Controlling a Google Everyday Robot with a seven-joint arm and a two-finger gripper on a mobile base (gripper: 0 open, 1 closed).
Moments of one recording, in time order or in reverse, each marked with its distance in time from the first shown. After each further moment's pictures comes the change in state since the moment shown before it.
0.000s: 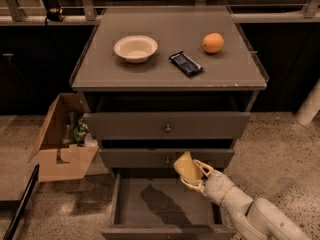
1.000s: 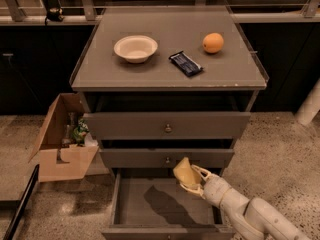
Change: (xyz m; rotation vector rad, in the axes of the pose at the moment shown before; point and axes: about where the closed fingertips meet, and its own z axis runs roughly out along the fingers) arm 0.046 0.015 0.008 -0.048 0.036 0.021
